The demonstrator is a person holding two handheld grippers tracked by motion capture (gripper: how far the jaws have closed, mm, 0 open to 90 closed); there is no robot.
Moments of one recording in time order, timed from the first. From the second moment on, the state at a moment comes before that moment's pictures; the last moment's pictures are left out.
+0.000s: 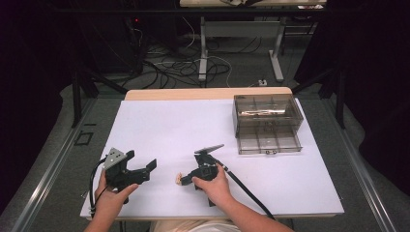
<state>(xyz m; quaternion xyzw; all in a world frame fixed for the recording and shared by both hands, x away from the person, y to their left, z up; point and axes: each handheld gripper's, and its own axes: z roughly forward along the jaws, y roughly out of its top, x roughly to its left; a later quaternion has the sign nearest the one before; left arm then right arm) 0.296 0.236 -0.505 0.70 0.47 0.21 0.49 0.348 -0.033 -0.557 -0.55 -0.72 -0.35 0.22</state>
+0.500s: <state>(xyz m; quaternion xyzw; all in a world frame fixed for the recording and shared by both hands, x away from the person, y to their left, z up) 0.295 0.236 -0.505 0.70 0.47 0.21 0.49 0.351 -0.034 -0.556 -0.55 -0.72 -0.36 0.23</state>
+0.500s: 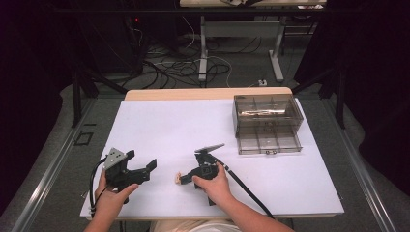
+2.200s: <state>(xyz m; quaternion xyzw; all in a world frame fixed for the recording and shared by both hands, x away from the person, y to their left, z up) 0.296 0.234 -0.506 0.71 0.47 0.21 0.49 0.365 -0.101 -0.519 -0.57 -0.65 -0.46 0.18</state>
